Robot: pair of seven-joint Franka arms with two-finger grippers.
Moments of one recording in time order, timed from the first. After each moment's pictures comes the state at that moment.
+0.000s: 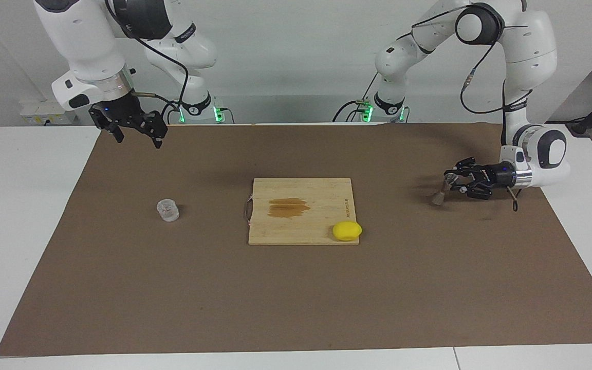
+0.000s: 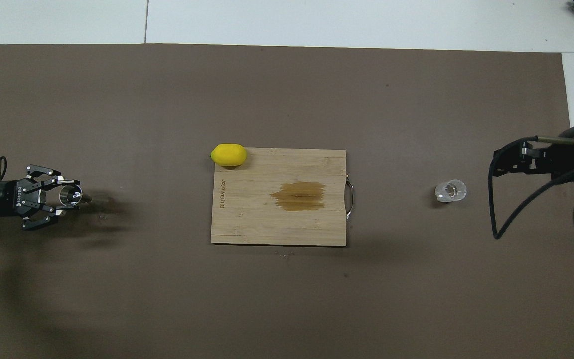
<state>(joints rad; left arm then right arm) 0.55 0.50 -0.05 -1.90 -1.13 1.25 2.45 -0.06 -0.03 0.11 -1.65 -0.04 1.57 0.24</state>
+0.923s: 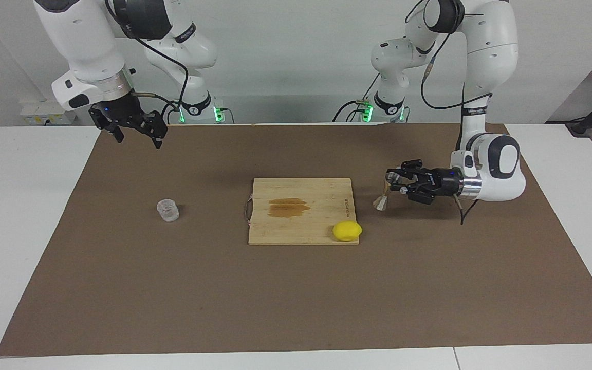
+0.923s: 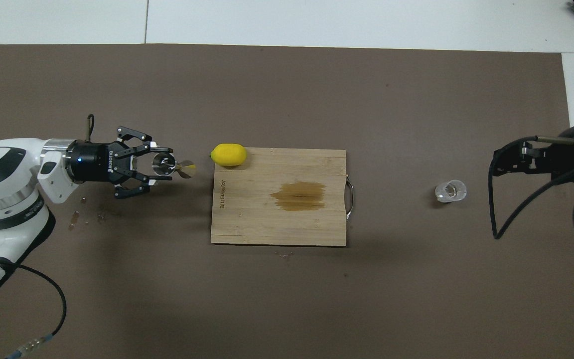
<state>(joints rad) 0.12 0.39 -0.06 -1.96 -1.49 1.42 2.45 -0.06 -0.03 0.11 -1.65 -0.04 1.57 0.24</state>
